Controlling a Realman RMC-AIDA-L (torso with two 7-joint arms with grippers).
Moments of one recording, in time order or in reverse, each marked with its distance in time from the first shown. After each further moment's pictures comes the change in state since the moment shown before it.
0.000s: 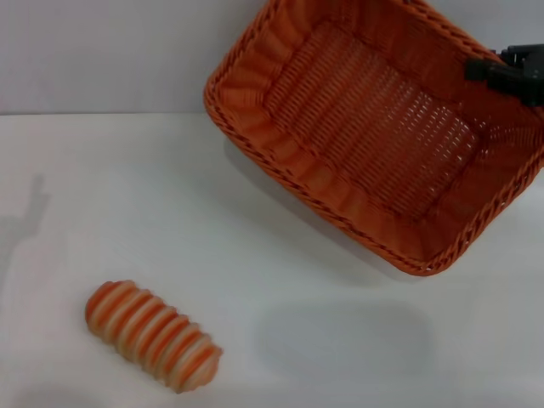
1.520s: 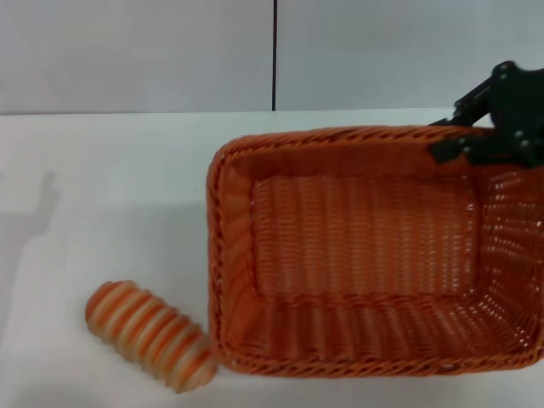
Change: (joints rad) left arm -0.019 -0.005 0.008 -0.020 0.003 0.012 -0.016; right arm 0.205 -0.125 -0.248 -0.007 -0.128 0.329 -0.106
